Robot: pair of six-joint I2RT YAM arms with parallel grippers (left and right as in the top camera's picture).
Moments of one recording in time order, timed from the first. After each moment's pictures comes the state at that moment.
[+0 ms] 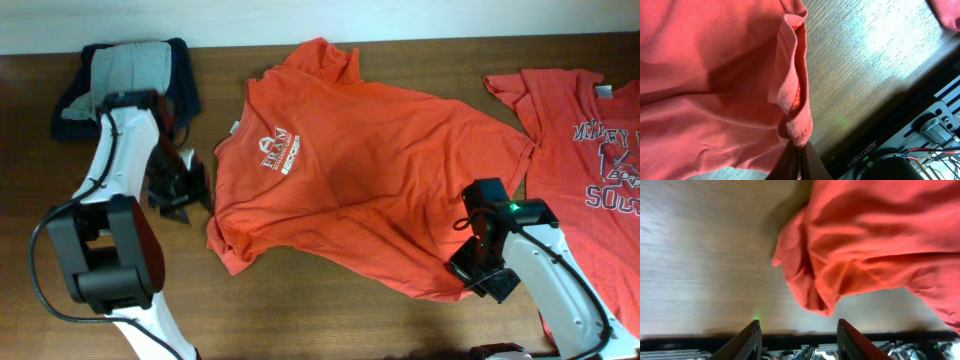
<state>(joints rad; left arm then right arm) 0.09 2.05 1.63 -1.54 0.19 -0.14 0.05 1.31 0.83 -1.25 0.06 0.91</state>
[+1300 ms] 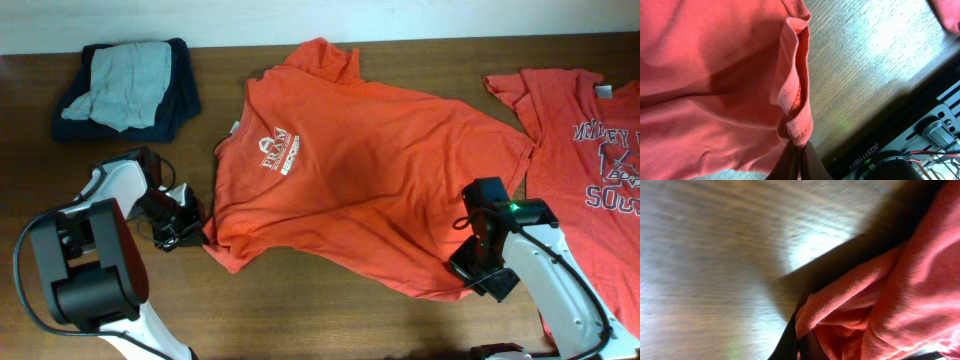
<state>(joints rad) 0.22 1.98 1.20 -1.08 0.32 -0.12 0.05 1.31 0.83 -1.24 0.06 0.91</state>
